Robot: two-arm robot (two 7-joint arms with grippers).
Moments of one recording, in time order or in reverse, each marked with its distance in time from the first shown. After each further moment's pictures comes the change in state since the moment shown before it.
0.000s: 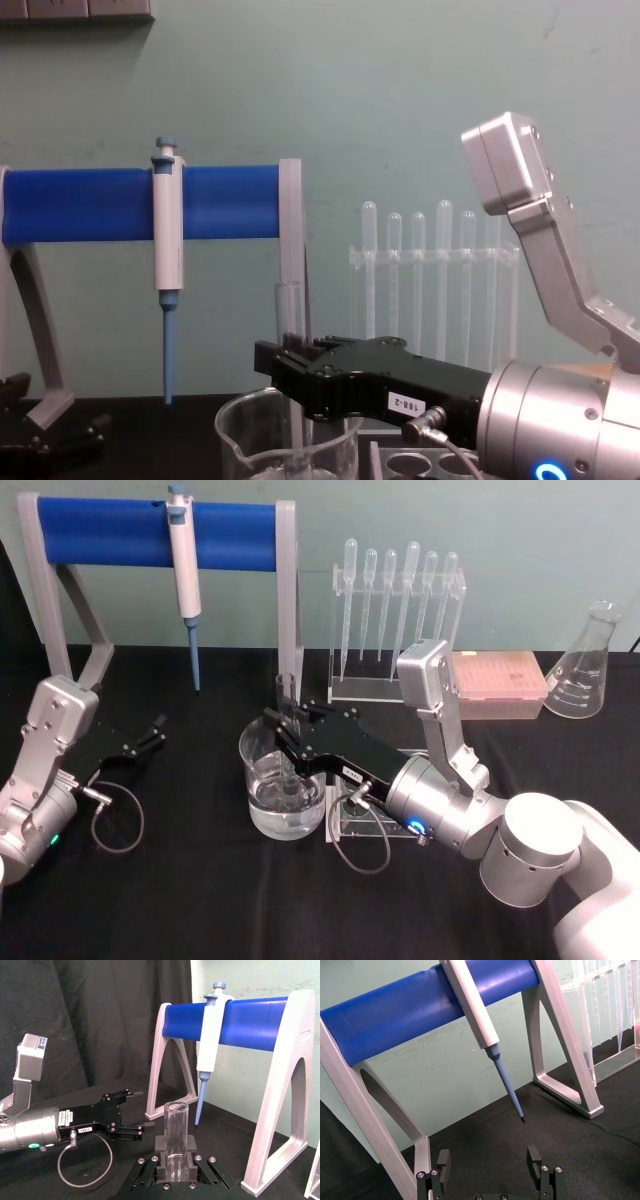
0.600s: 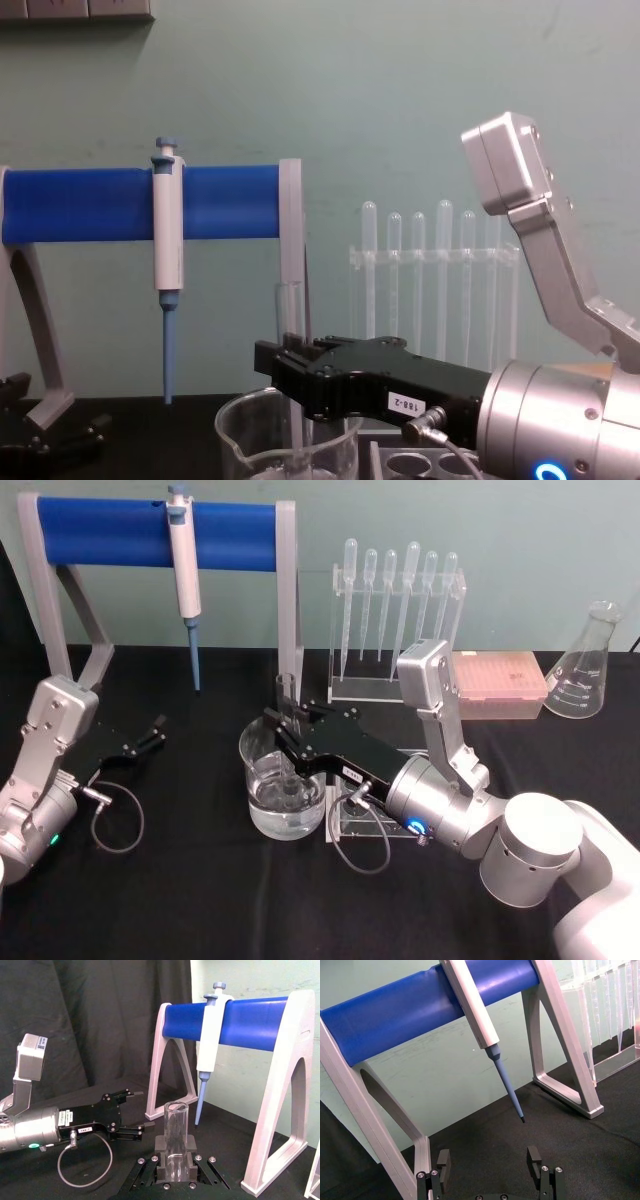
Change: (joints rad) left arm 0.000 0.000 0.000 0.000 0.000 0.000 0.000; right arm 0.000 0.000 0.000 0.000 0.000 0.000 0.000
